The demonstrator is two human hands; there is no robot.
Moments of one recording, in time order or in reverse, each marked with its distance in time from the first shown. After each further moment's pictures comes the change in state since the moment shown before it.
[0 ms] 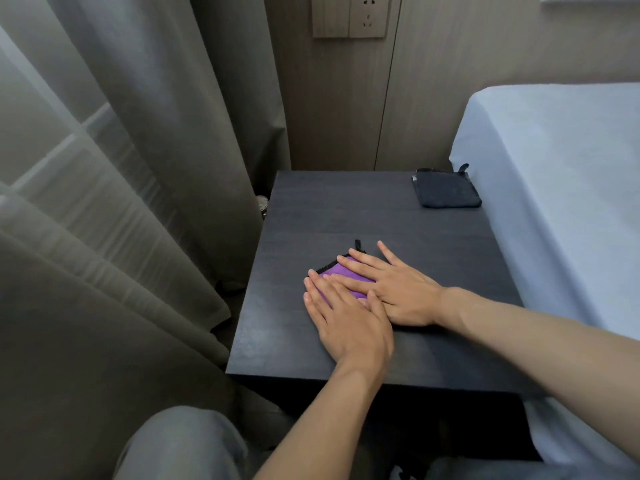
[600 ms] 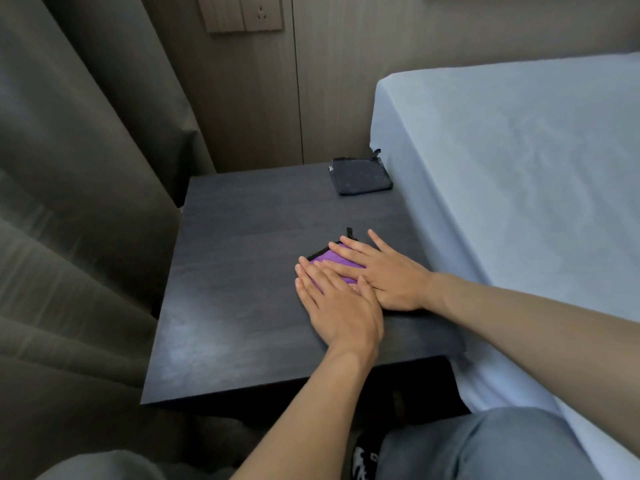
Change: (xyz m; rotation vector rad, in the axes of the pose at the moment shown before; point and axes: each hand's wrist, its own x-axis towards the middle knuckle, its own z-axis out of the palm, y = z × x) left_hand -0.032 0.085 0.030 0.060 0.008 0.181; right_hand -0.098 0.044 0.005 -0.031 -0.006 0.205
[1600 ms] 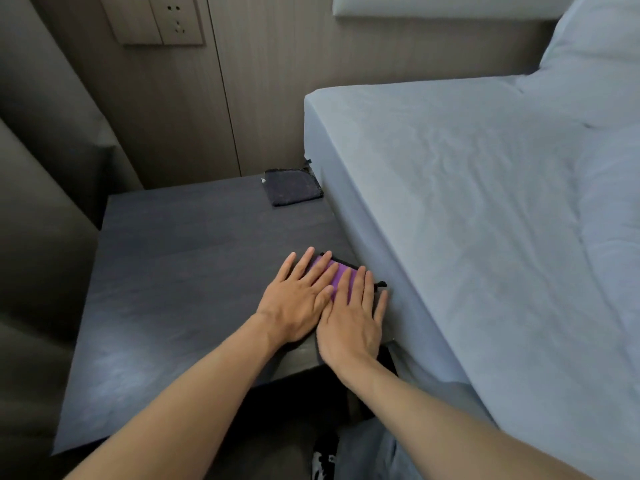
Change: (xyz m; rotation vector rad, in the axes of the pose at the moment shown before) left_hand 0.045 -0.008 -0.001 0.268 -0.030 1.028; right_hand -0.044 -0.106 0.018 0.216 0.177 1.211
